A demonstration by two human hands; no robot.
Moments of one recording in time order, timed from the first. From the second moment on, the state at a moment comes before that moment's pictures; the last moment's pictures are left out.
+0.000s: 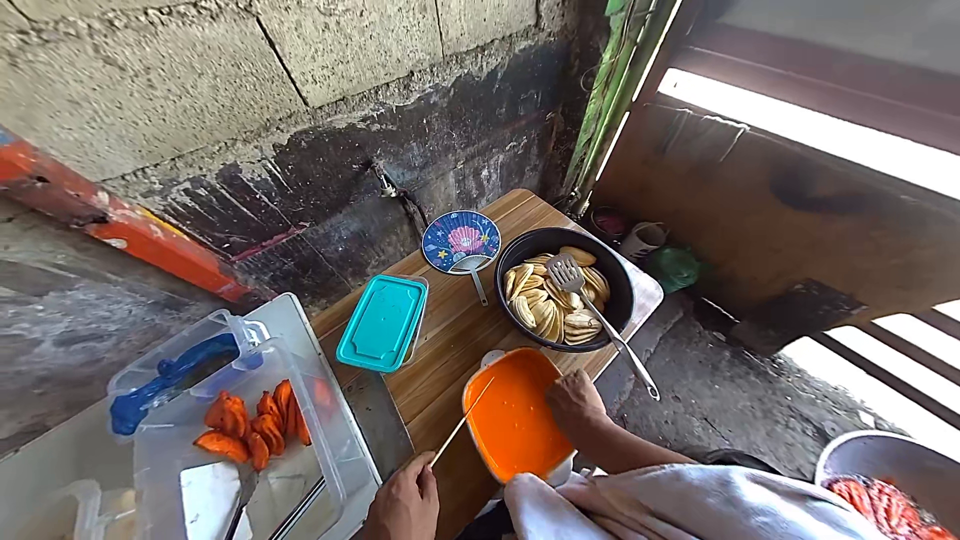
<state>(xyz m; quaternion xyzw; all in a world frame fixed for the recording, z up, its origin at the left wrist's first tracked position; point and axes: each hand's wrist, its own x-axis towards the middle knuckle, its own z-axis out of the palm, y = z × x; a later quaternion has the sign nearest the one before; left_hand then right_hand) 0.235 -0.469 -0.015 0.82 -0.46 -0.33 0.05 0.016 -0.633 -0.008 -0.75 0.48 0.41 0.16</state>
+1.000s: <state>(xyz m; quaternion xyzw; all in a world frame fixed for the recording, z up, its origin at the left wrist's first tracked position) 0.238 -0.471 -0.018 0.83 -0.46 -0.33 0.03 -0.070 -0.625 -0.075 -0.73 0.55 0.24 0.32</state>
